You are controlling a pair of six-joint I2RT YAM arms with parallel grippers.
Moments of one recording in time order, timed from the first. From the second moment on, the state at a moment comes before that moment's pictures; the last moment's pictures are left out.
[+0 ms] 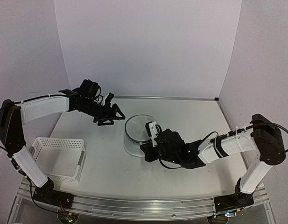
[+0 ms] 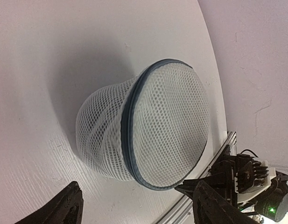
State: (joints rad) left arm -0.54 1.63 1.28 -0.49 0.55 -0.52; right arm 1.13 1.69 0.81 0.37 0.23 0.52
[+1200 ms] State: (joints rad) left arm -0.64 1.71 1.04 -0.07 0.81 -0.86; right arm 1.16 1.75 0.88 0.38 0.15 0.52
